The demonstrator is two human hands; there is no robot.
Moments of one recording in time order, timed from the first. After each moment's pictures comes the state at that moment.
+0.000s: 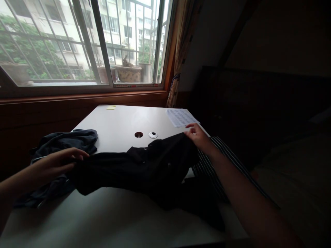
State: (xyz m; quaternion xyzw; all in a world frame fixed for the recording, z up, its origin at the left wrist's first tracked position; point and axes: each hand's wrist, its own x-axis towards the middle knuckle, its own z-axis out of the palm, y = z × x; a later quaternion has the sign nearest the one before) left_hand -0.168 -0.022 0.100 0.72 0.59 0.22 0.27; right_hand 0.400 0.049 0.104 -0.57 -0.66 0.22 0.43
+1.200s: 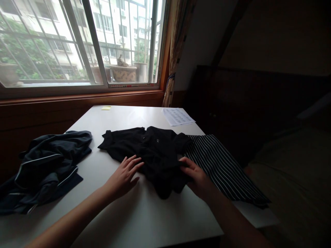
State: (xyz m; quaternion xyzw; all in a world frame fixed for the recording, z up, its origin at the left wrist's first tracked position) left_hand 0.042 -0.032 0.000 0.92 0.35 0.20 0.03; right_hand 0.357 -0.086 0.060 -0.43 -0.46 0.62 0.47
